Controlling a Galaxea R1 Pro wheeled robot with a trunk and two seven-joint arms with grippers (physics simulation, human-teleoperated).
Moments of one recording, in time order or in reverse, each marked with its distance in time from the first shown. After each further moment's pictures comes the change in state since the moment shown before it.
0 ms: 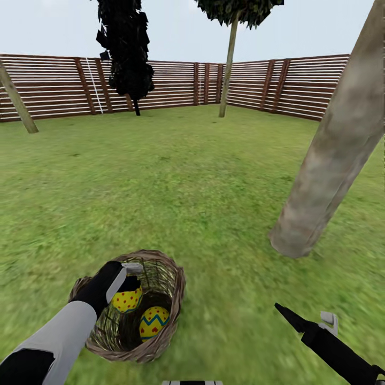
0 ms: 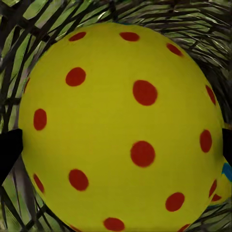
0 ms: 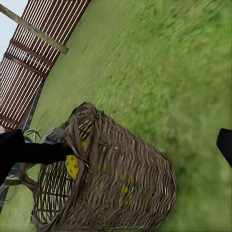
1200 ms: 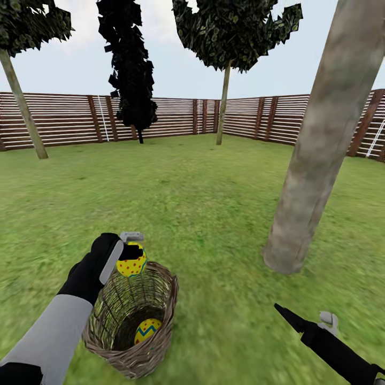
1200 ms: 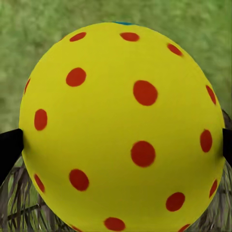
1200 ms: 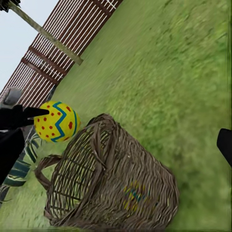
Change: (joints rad) left arm 0.009 0.011 0.000 -0.468 -0.004 0.229 0.006; right arm -0.003 -0.011 0.008 0.011 0.010 -0.002 -0.011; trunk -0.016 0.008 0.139
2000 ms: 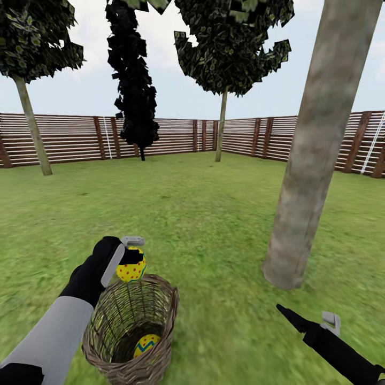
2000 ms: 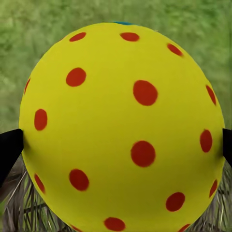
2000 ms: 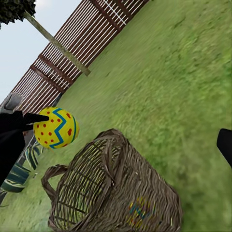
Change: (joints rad) left arm 0.009 -0.005 -0.001 0.037 -0.006 0.000 0.001; right arm 0.002 -0.010 -0.006 0.000 -0.001 -0.001 -0.007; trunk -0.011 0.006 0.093
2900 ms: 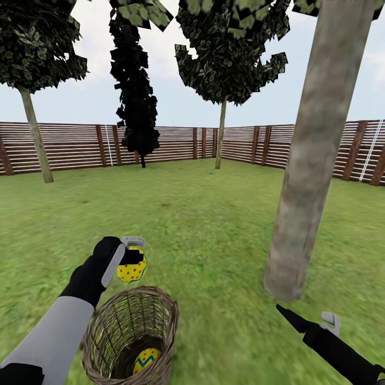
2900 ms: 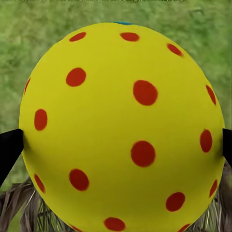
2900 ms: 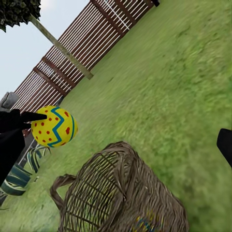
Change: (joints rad) left arm 0.000 -0.002 -0.001 0.002 0.000 0.000 0.001; right arm -0.001 0.000 0.000 0.002 0.011 0.002 -0.002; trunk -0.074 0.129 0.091
